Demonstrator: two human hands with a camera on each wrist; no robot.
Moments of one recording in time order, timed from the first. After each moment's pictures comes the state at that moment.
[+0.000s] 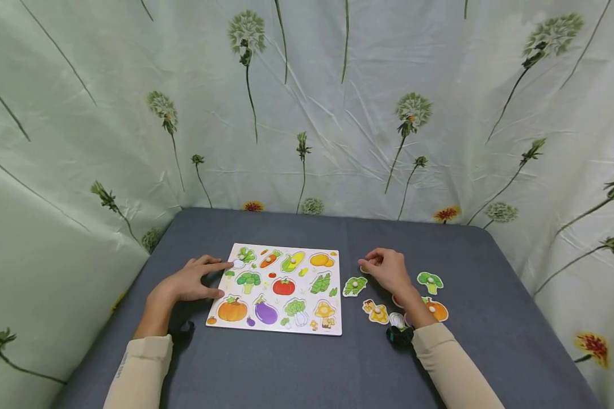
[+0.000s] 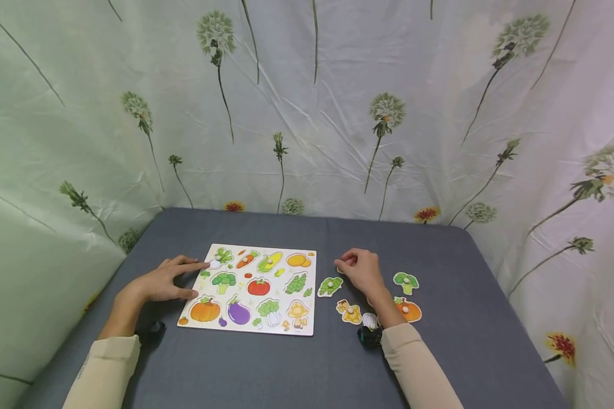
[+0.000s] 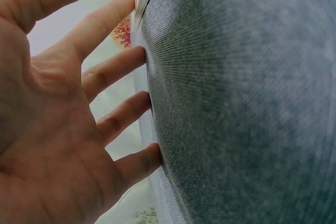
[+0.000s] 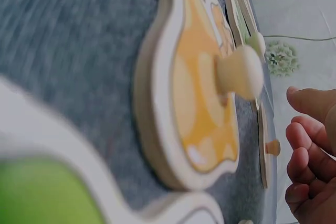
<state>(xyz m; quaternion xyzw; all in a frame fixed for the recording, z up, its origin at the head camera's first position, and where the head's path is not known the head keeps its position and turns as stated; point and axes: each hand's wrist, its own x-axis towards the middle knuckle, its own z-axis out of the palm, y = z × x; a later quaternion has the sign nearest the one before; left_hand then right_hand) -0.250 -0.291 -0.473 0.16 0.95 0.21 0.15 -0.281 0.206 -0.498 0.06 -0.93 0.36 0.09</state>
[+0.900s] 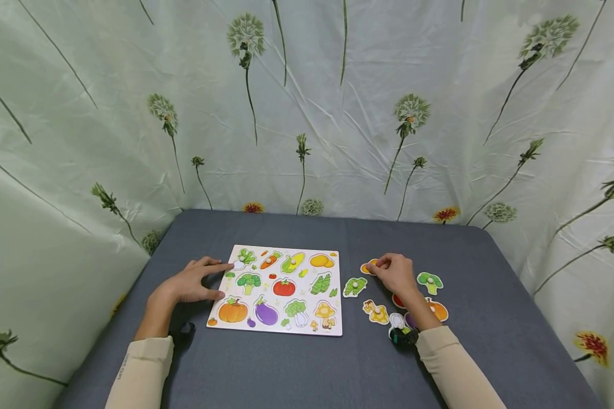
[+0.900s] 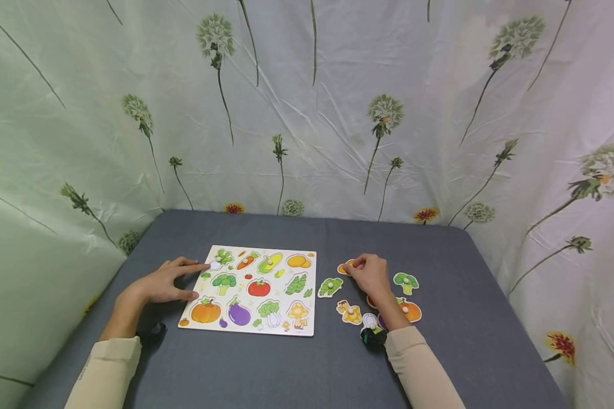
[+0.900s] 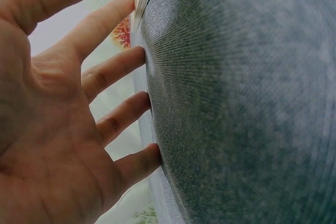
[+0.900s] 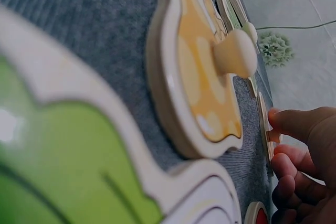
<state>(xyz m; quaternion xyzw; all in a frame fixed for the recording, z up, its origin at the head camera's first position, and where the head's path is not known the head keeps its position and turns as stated) -0.248 -0.292 -0.470 0.15 0.96 0.20 0.15 -0.276 0.220 -0.501 -0.03 -0.94 0.34 0.05</state>
